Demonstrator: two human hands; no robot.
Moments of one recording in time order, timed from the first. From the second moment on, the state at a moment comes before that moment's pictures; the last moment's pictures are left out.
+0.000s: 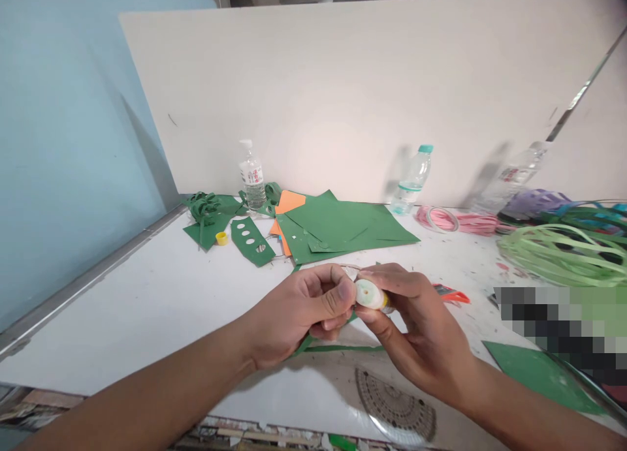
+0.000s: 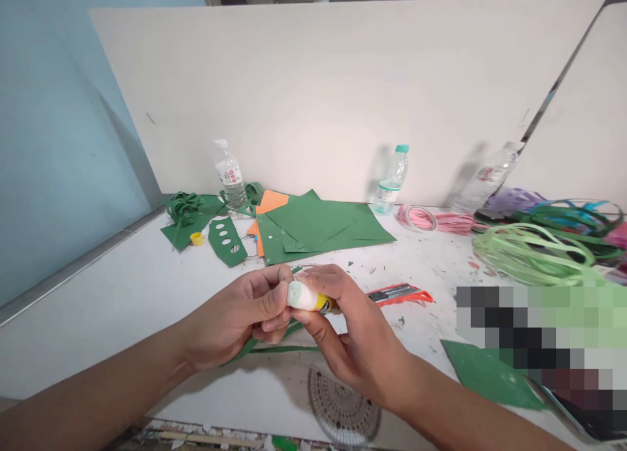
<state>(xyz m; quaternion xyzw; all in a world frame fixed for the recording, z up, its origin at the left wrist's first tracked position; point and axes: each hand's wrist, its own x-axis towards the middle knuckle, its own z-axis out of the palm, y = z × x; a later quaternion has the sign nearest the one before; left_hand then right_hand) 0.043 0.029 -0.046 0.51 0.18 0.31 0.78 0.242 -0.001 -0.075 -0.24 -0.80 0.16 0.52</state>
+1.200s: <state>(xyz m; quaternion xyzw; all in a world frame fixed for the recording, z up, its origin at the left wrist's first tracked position) 0.040 0.038 -0.047 0.53 0.13 0.30 0.78 0.243 -0.003 -0.074 -0.32 -0.75 0.13 0.57</state>
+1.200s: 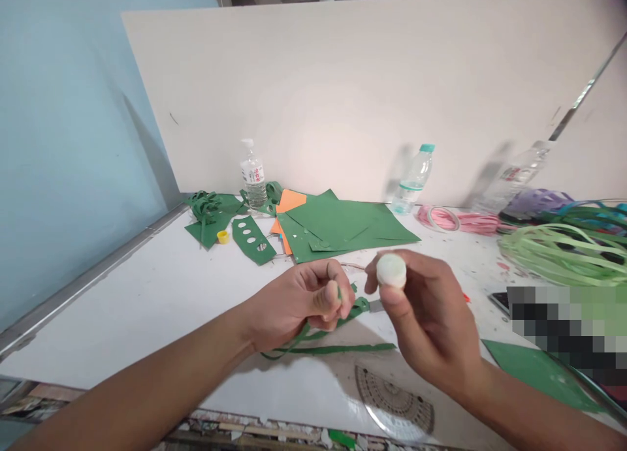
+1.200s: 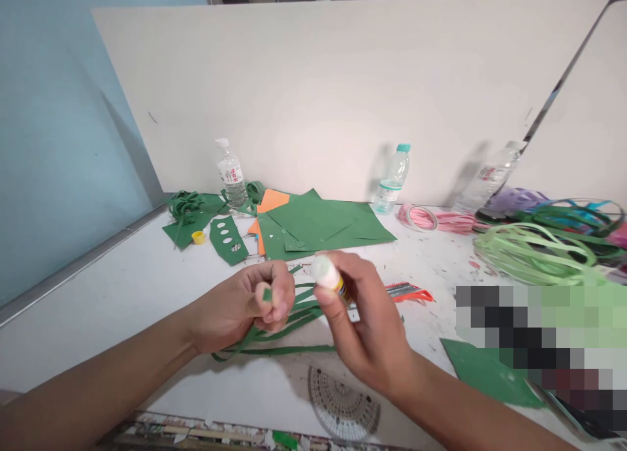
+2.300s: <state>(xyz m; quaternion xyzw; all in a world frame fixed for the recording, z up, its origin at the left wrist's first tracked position) 0.037 0.038 -0.039 0.55 0.21 0.30 0.75 0.241 -0.010 -0.063 -0.26 -0.80 0.19 0.51</state>
